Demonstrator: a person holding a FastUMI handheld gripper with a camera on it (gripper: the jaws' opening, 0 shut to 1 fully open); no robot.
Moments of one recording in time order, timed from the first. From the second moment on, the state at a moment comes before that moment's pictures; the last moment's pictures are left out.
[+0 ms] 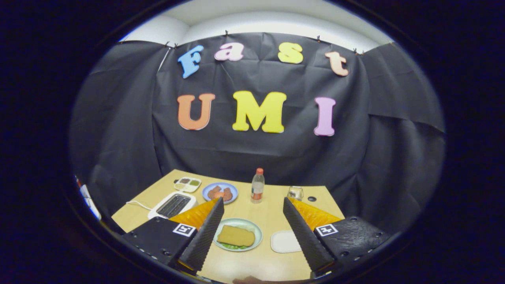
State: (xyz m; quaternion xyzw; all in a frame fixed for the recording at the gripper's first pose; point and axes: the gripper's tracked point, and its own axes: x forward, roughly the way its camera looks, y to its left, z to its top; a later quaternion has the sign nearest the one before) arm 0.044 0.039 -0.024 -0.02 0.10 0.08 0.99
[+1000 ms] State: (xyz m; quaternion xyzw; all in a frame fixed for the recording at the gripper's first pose) arm 0.018 0.075 0.034 -0.03 0.04 0.08 1.00
